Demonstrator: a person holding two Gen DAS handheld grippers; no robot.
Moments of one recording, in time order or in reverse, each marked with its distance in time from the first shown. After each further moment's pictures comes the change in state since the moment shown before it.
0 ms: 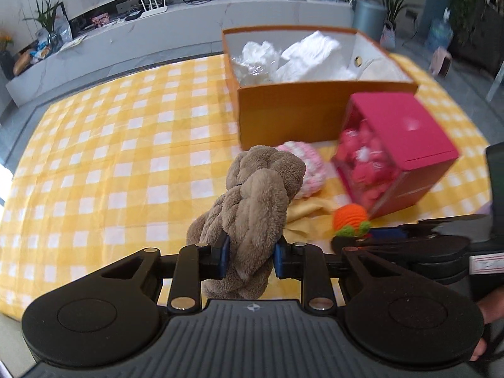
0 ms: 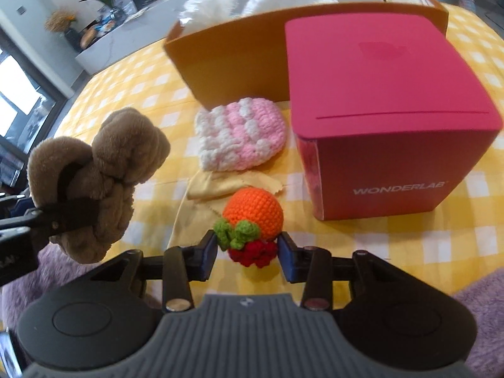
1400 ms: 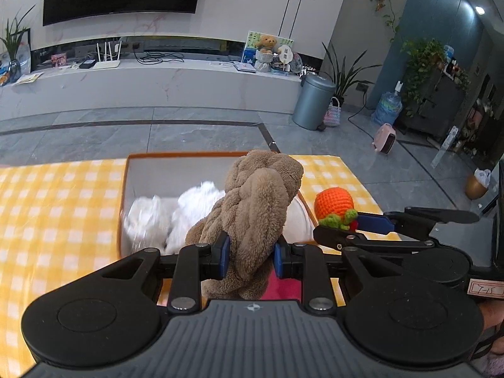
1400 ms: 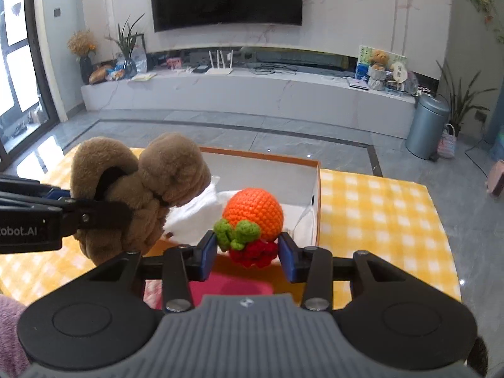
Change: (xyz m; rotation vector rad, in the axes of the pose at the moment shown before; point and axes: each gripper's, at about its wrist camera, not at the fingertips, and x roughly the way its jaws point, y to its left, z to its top) left arm -0.005 -0.075 0.155 -0.059 -0.224 -0.220; right arm -0.128 -0.061 0.150 -0.284 -0.332 -0.149
